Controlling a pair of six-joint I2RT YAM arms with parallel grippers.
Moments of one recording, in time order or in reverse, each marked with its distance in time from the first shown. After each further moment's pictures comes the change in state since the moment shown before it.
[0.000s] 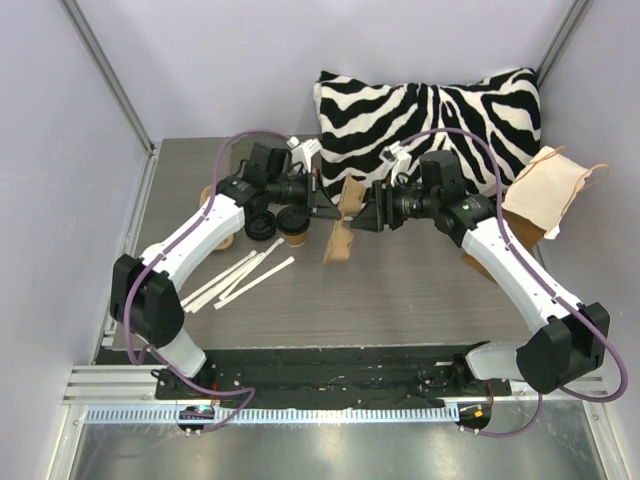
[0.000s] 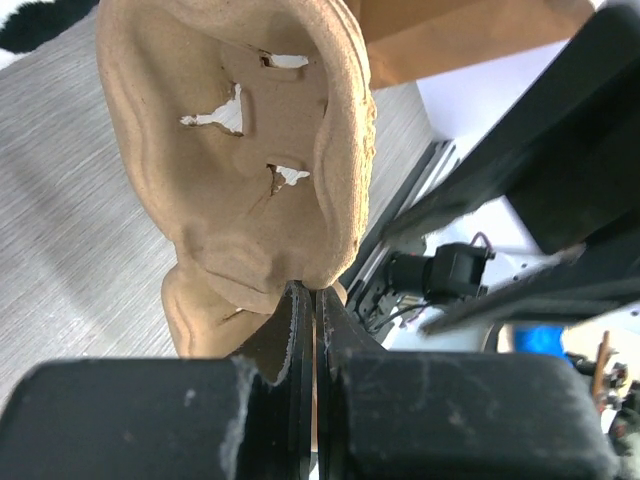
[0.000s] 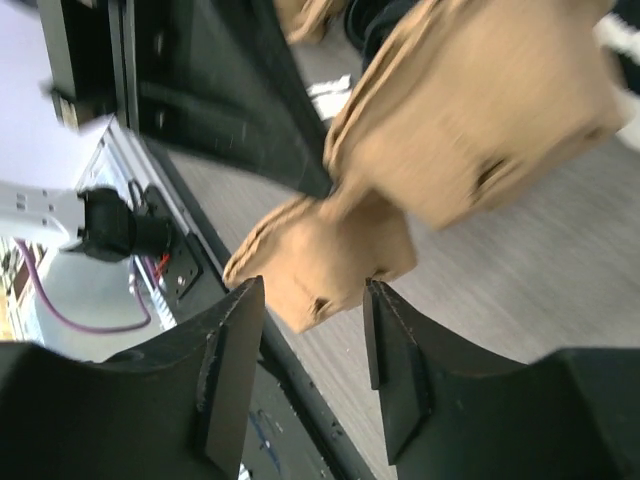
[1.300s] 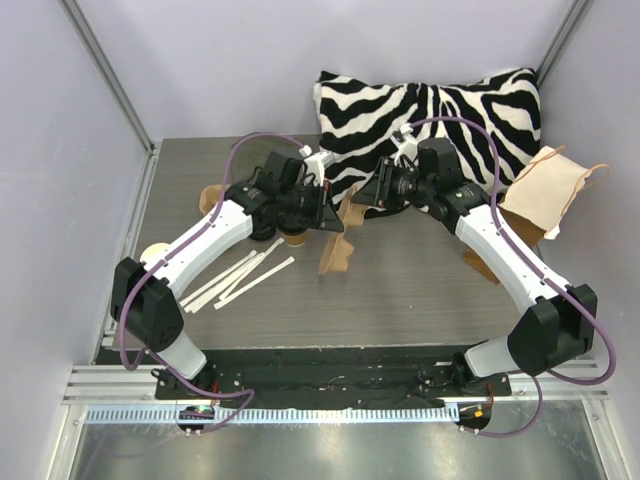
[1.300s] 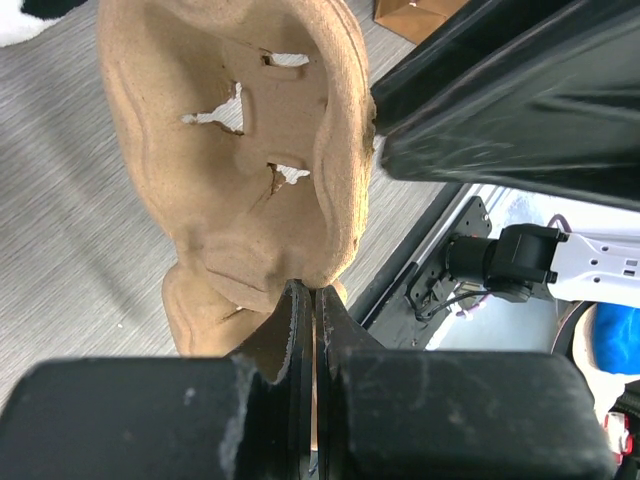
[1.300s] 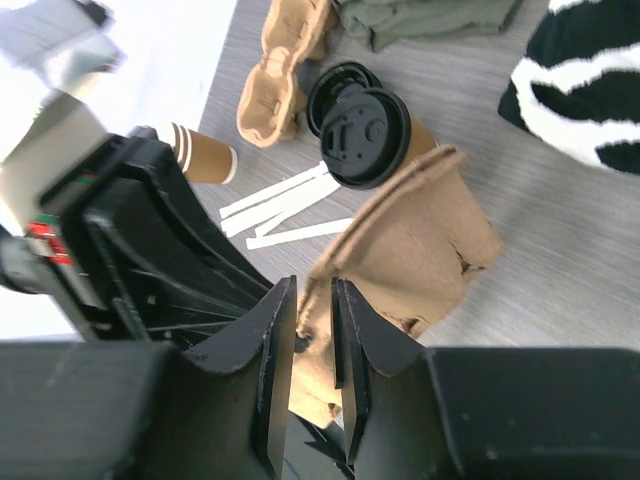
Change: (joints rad) left arm -0.103 -0.018 0.002 -0.108 -0.167 0.122; right arm -0.033 0.098 0.087 0.107 0.143 0.292
